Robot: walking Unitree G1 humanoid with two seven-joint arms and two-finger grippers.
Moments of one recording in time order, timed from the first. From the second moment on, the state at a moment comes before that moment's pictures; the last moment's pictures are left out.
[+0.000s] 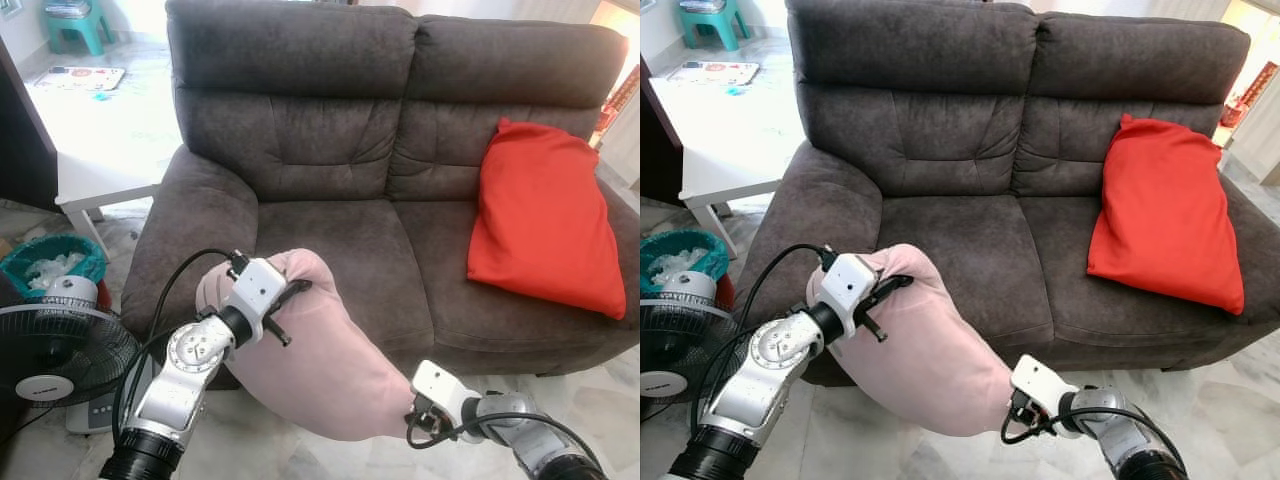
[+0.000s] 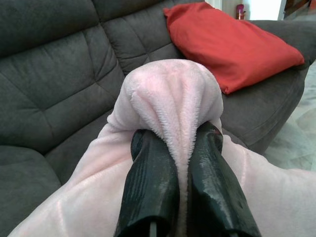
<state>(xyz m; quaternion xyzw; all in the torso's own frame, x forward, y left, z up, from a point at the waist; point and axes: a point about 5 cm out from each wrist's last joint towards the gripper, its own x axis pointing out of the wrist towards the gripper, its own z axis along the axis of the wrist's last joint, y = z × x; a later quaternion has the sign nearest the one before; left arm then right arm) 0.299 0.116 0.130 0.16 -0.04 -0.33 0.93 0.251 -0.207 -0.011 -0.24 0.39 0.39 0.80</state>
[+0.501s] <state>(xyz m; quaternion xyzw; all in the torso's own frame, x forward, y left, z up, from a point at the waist) 0.300 0.115 0.126 0.17 -0.02 -0.30 0.94 0.269 -0.213 0.008 -0.20 0.33 0.32 0.86</state>
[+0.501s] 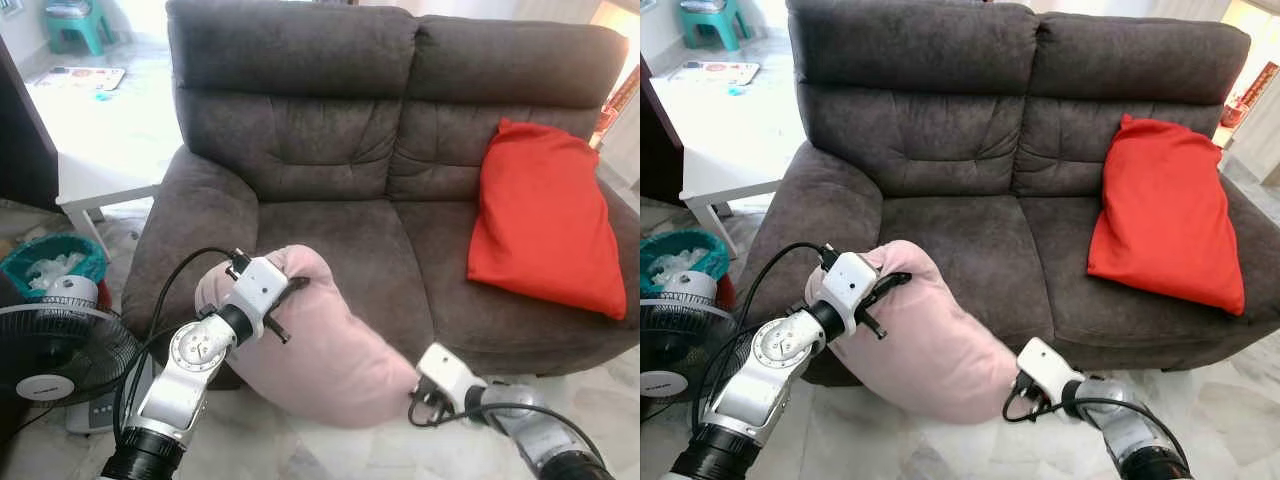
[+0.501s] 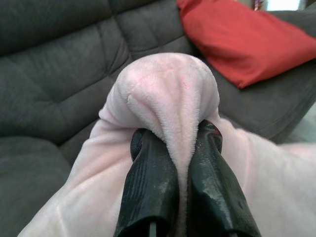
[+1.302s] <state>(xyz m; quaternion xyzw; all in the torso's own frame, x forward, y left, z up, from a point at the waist) 0.295 0.137 0.133 0.13 -0.10 -0.06 0.98 0.276 -0.170 0.088 0.02 0.02 0.06 1.00</state>
